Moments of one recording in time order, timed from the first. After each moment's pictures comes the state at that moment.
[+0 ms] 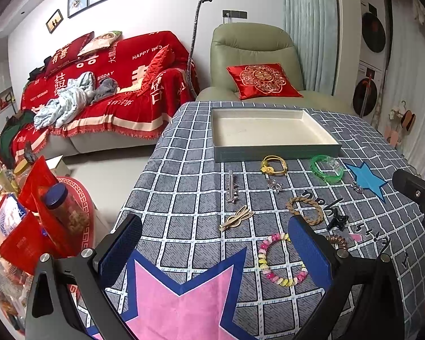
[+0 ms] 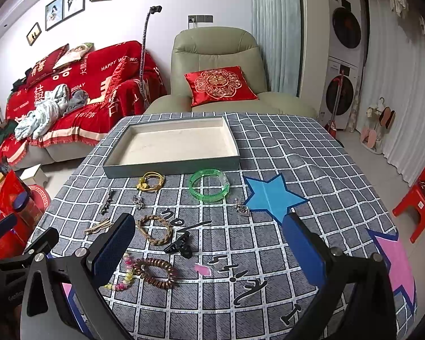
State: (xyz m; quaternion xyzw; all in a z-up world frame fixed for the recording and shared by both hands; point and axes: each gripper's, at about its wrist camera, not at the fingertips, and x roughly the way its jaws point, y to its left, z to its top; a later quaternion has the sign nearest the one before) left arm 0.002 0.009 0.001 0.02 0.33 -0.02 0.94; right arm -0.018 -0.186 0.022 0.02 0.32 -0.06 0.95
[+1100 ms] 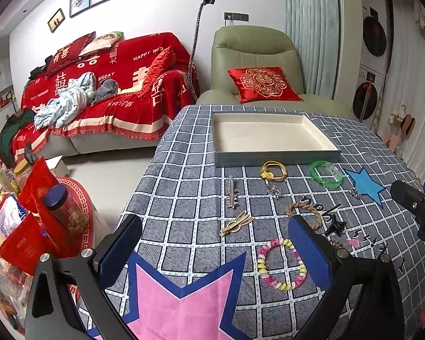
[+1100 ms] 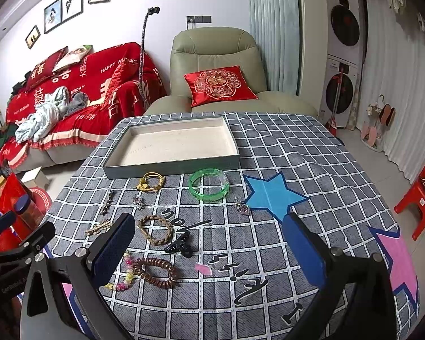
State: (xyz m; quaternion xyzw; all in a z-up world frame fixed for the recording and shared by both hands) left arm 0.004 0.010 0.009 0.01 0.33 -0.02 0.94; right arm -0.019 -0.183 0.020 0.03 0.32 -0.05 0.95
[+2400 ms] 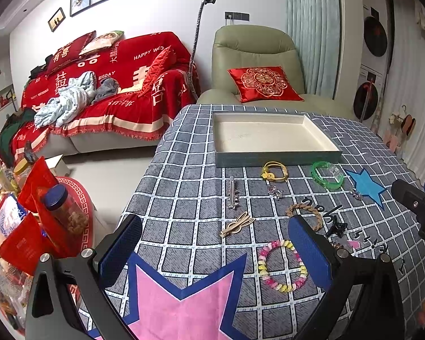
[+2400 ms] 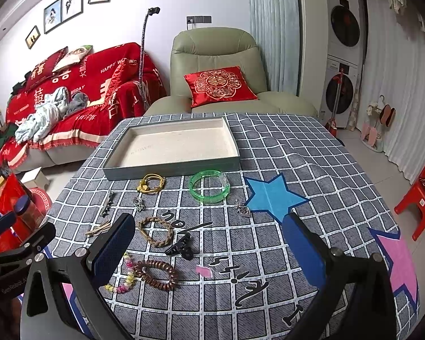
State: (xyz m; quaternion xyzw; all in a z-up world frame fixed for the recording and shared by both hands) left arm 0.006 0.014 0.008 0.01 0.33 -0.02 0.94; right arm -0.016 -0.185 0.021 0.03 0.32 -0.05 0.95
